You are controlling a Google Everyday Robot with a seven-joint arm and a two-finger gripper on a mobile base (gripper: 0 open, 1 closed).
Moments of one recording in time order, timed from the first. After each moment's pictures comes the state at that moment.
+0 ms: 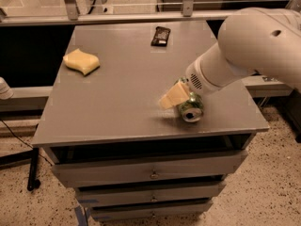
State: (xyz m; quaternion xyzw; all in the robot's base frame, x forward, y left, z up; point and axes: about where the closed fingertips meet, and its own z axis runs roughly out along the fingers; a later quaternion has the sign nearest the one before) arm 0.541 -0.100 0.852 -0.31 0.90 0.08 0.28
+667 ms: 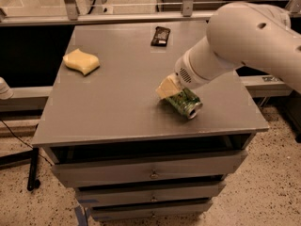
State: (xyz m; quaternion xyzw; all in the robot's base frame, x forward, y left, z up) arm 0.559 -0.067 0.860 -0.35 0.88 0.10 0.30
